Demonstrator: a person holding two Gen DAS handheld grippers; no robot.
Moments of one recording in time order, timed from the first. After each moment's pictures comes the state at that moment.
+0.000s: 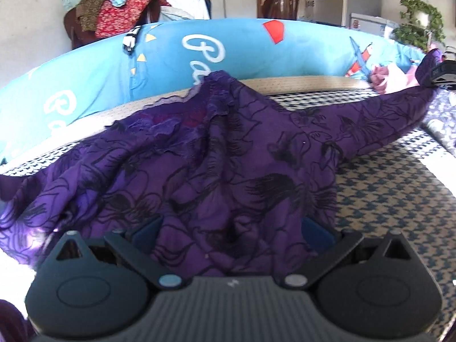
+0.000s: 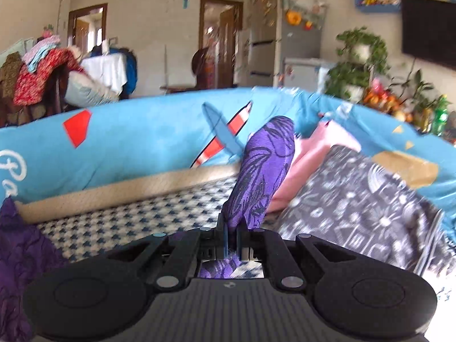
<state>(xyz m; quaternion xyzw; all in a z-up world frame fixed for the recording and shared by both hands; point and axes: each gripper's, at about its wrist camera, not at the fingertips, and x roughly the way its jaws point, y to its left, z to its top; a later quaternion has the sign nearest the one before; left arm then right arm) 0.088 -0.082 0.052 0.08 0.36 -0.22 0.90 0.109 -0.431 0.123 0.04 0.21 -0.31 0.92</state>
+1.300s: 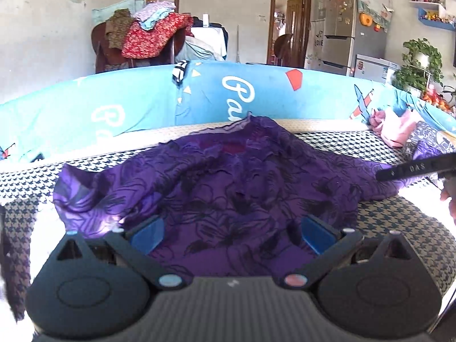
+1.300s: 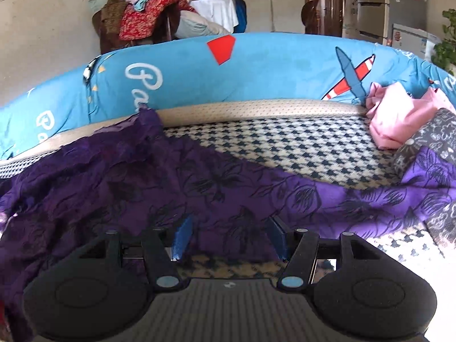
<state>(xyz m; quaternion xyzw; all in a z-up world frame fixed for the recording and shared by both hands) 0.036 0.021 0.097 0.03 0.29 -0.17 0.94 0.068 -0.317 0.092 0.06 0.36 -0.02 0.93</state>
